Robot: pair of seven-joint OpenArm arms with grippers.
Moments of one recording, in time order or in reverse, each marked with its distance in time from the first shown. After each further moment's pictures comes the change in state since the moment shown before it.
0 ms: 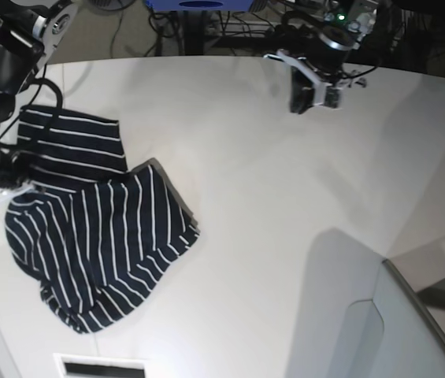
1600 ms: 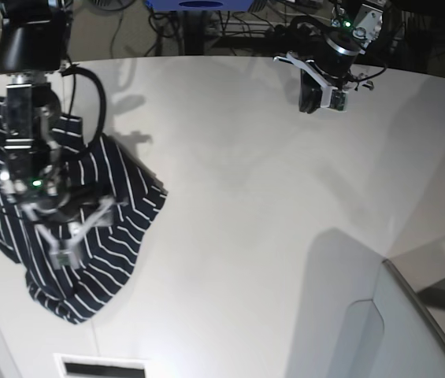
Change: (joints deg) left arm -0.9 -1.9 -2.3 -4.0 0.0 -0.2 0.0; right arm -4.7 0.0 -37.4 16.3 -0.2 -15.0 -1.4
